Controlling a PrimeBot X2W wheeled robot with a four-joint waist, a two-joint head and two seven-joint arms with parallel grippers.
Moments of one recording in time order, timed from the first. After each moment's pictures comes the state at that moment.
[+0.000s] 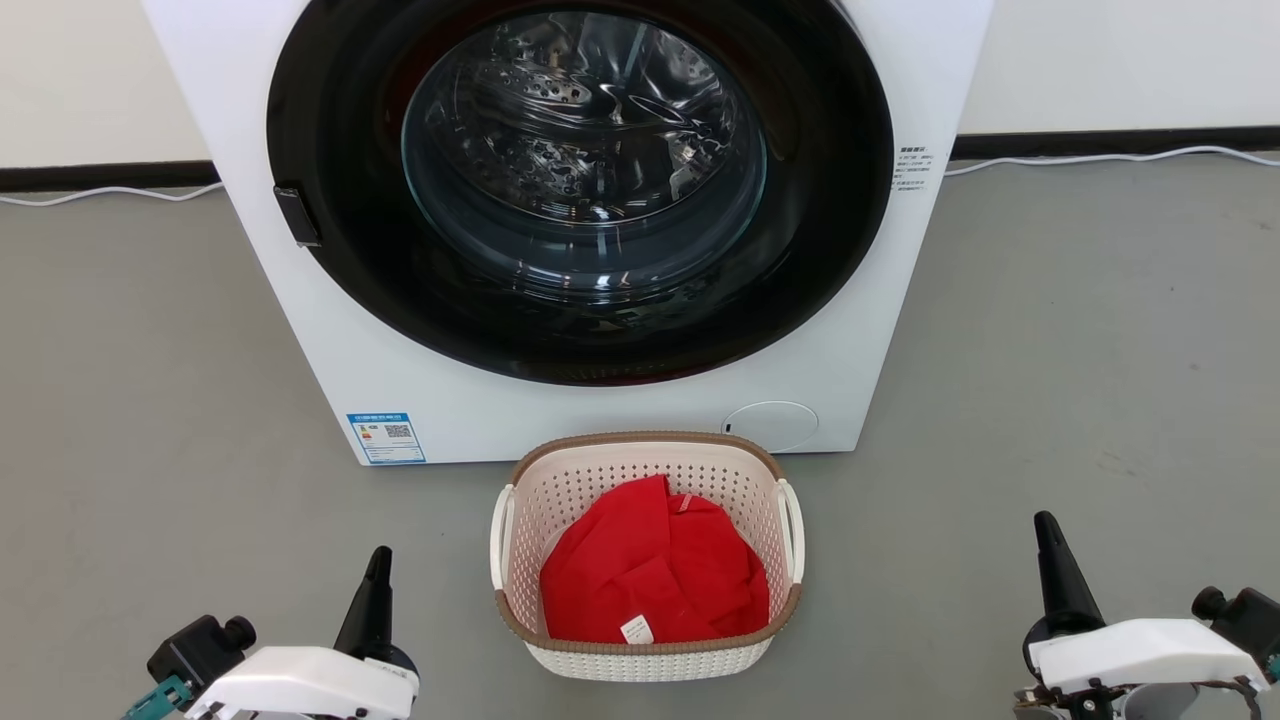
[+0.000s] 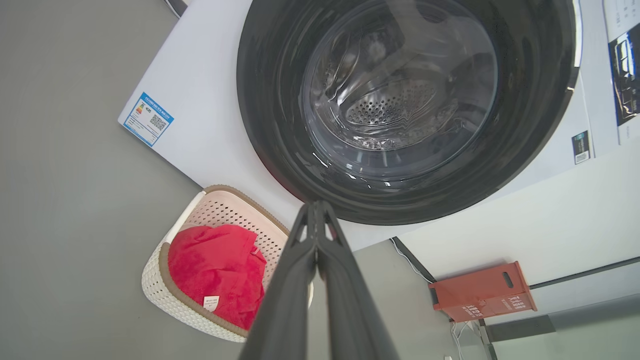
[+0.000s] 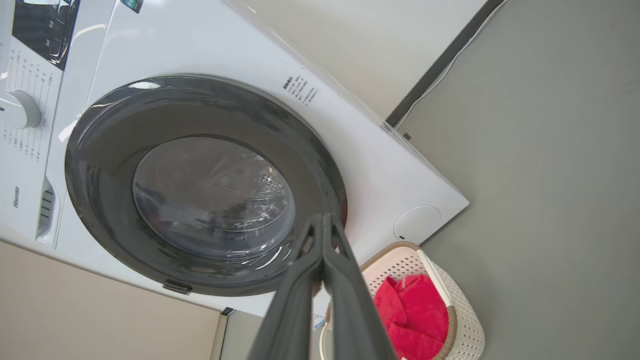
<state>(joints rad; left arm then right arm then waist) -0.03 0.04 -0.02 0.30 -0.95 -0.06 -0.07 -0.04 -0.07 -0.06 0.30 0.95 0.12 -0.06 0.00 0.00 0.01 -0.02</state>
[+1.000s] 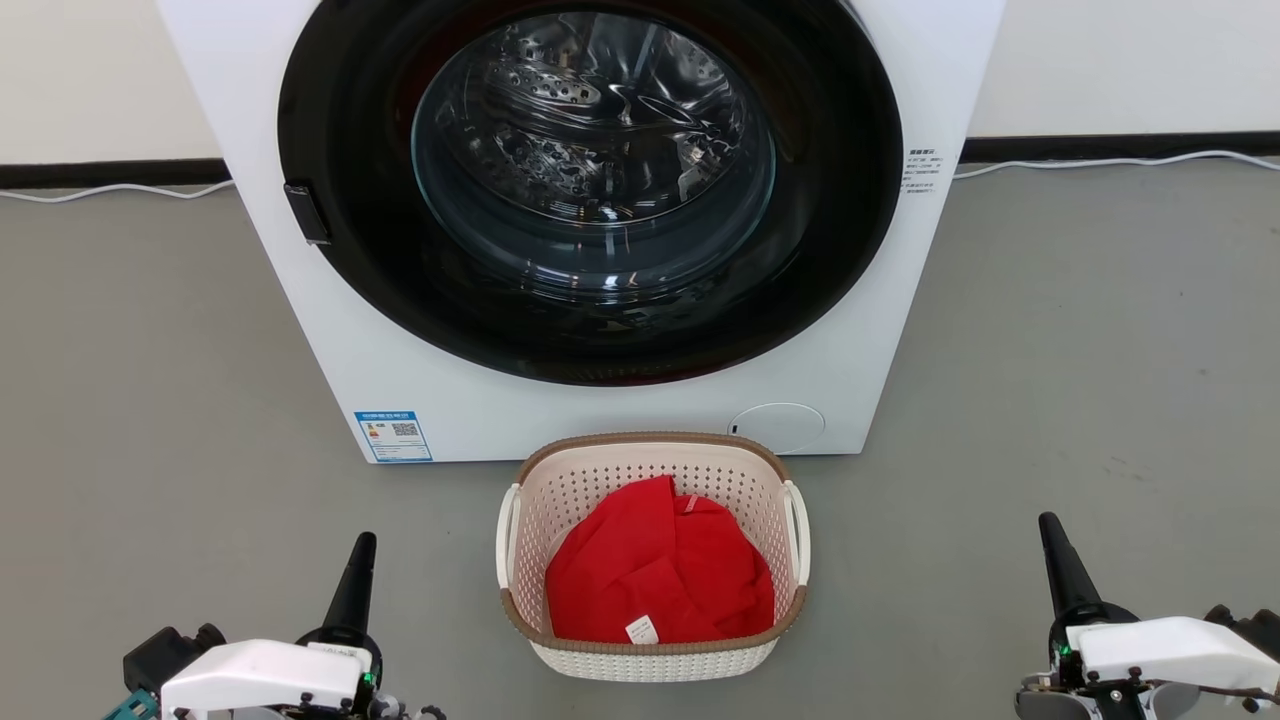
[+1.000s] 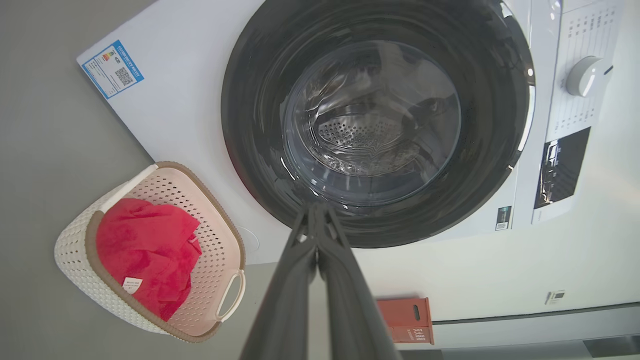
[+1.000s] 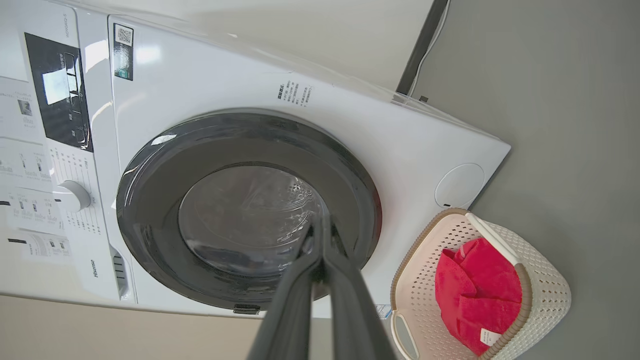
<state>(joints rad) -0.04 0.04 0.03 0.29 -1.27 -0.09 0.02 -0.05 -0.06 -0.10 0.29 1.27 0.12 0.02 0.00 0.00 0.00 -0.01</state>
